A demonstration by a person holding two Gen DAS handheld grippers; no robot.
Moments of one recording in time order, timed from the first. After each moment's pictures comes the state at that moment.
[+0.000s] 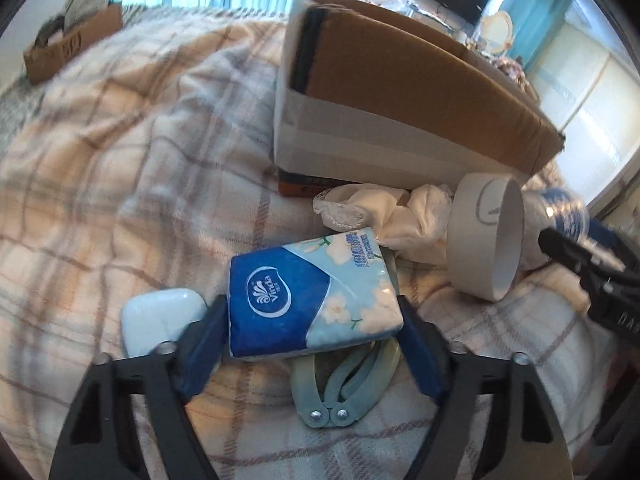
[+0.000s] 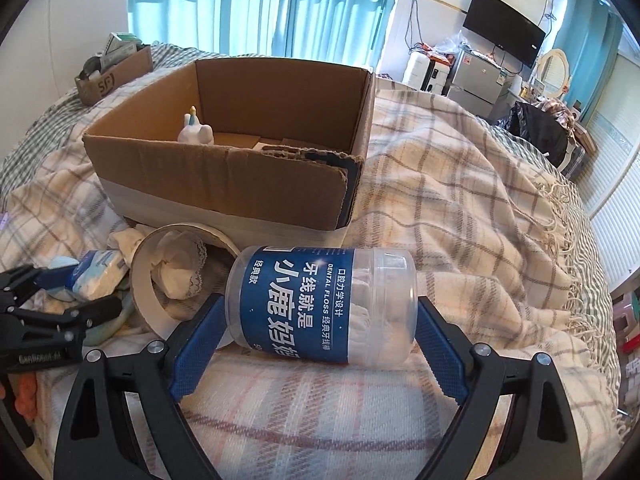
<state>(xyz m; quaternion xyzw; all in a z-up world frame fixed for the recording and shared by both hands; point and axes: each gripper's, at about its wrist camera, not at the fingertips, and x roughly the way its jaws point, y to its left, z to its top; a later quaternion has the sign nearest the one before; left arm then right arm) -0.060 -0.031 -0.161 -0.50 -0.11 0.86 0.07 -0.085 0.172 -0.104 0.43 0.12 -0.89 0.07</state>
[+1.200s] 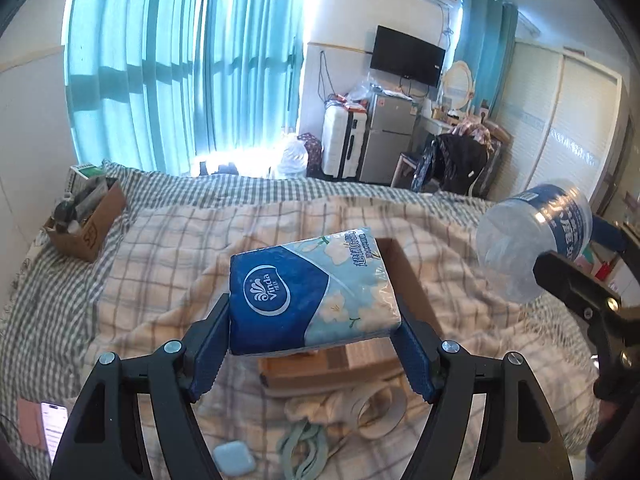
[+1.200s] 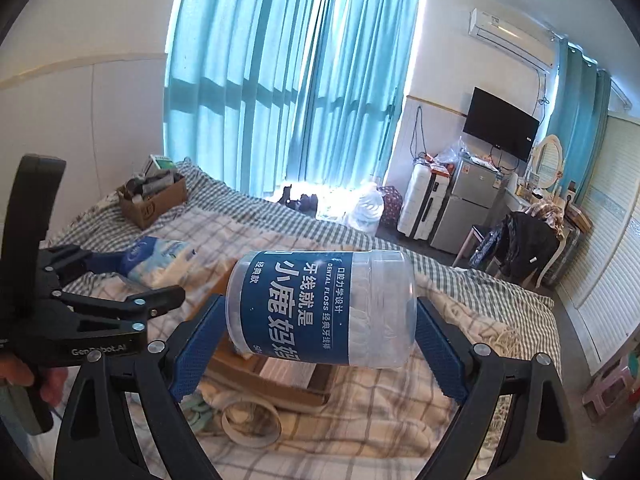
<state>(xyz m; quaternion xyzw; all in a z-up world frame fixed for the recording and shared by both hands) -0.098 -0.009 0.067 -0.35 -0.03 0.93 0.08 -0.070 0.148 0.118 0.26 0.12 -0.95 0.12</state>
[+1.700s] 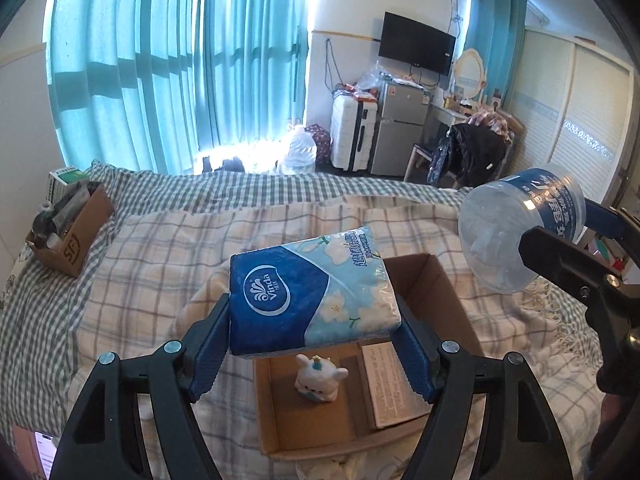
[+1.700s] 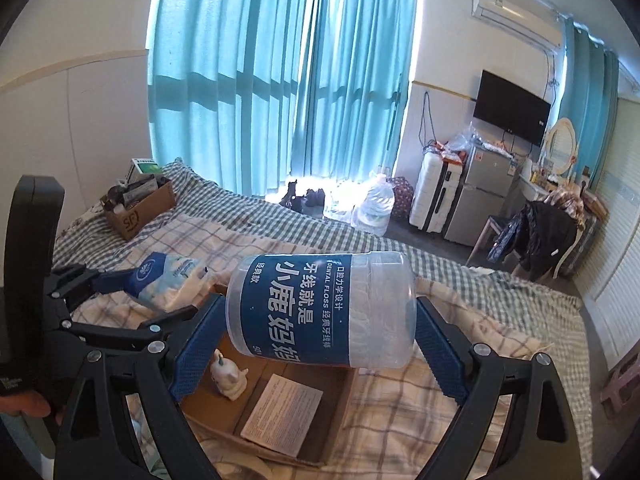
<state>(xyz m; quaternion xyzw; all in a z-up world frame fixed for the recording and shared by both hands) -0.182 -0.002 0.021 -0.36 -0.01 0.93 0.06 -0.178 0.146 0.080 0.28 0.09 -0.95 0.14</state>
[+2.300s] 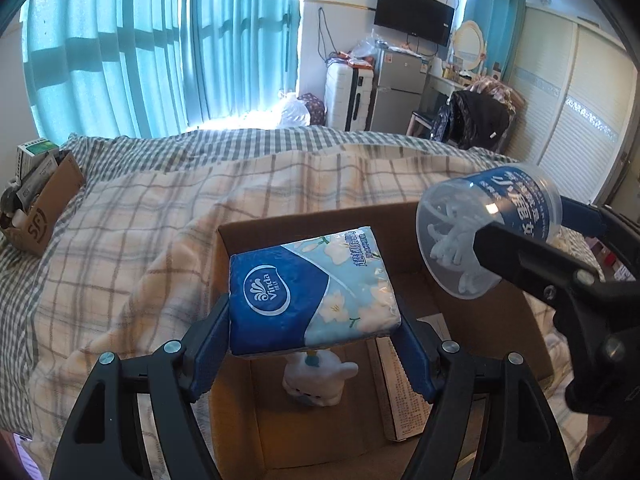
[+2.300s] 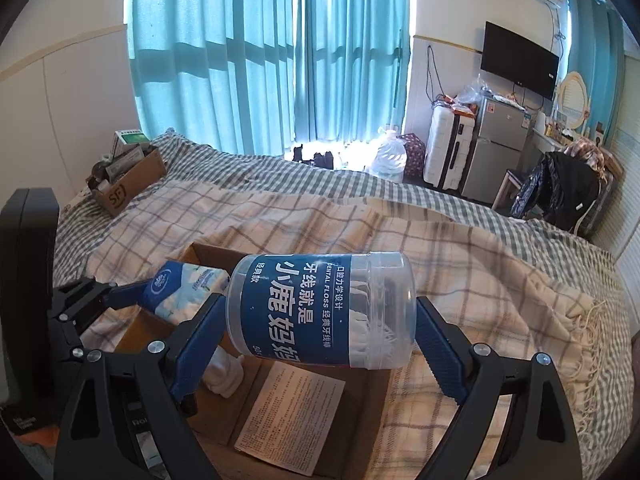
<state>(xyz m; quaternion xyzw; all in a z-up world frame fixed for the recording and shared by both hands) -0.211 0.013 -0.052 -0.40 0.00 0.91 0.08 -0.222 0.149 -0.004 0.34 0.05 -0.93 0.14</state>
